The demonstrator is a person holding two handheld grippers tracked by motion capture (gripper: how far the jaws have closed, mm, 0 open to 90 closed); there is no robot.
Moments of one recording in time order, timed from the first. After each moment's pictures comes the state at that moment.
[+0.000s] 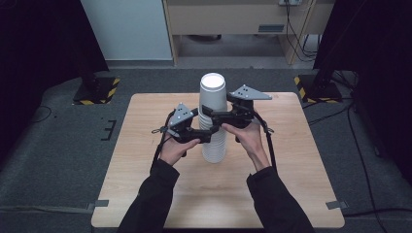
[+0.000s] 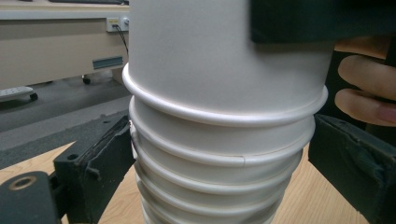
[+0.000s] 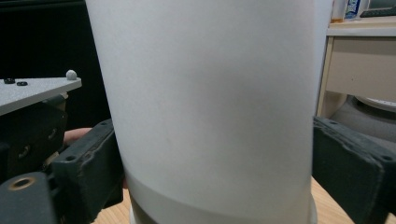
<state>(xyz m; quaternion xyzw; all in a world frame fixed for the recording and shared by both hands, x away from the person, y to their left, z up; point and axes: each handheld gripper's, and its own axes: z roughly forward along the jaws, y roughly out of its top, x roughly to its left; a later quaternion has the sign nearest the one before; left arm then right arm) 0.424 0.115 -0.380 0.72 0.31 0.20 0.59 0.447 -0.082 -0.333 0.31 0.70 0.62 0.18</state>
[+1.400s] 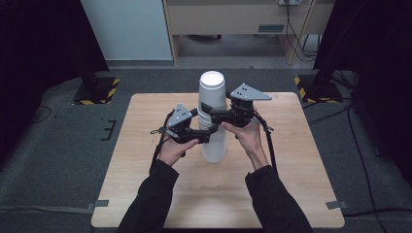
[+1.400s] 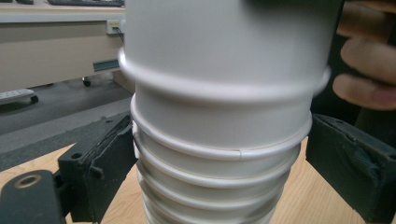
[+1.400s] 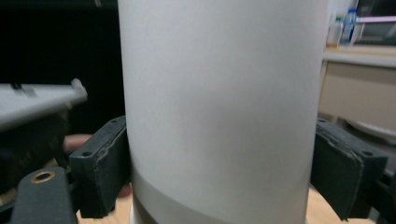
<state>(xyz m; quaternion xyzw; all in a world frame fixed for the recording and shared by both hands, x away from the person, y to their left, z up) 0.423 0.118 -0.381 0.72 0.31 0.20 0.59 0.445 -0.081 -0.324 0.28 0.68 0.64 0.21</state>
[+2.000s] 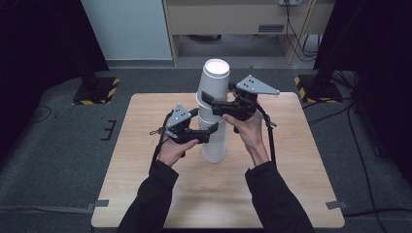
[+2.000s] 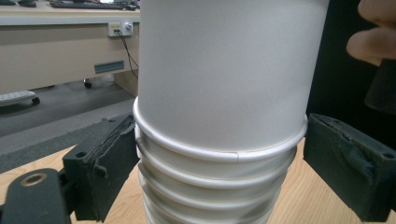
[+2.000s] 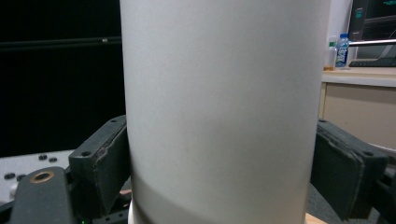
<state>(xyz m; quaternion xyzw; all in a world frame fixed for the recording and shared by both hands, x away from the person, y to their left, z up) 0.420 0.119 -0.379 0.71 0.31 0.20 0.60 0.442 -0.084 -0.299 0.28 0.65 0.67 0.21</state>
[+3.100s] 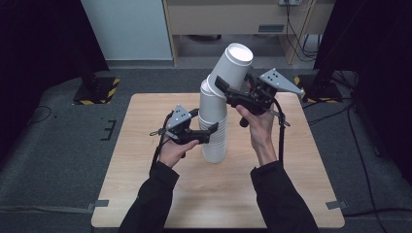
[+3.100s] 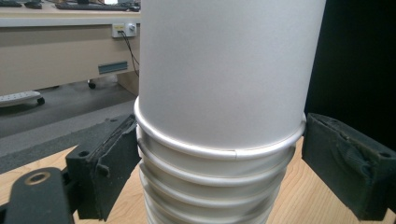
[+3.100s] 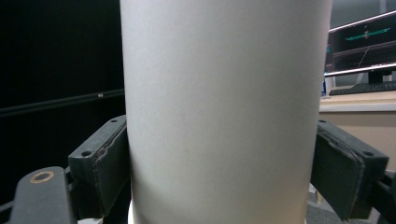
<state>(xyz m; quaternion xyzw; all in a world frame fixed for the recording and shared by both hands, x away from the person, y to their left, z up) 0.417 0.118 -0.379 0.71 0.31 0.21 0.59 0.431 -0.115 -0.272 0.31 0.57 0.73 0.22</state>
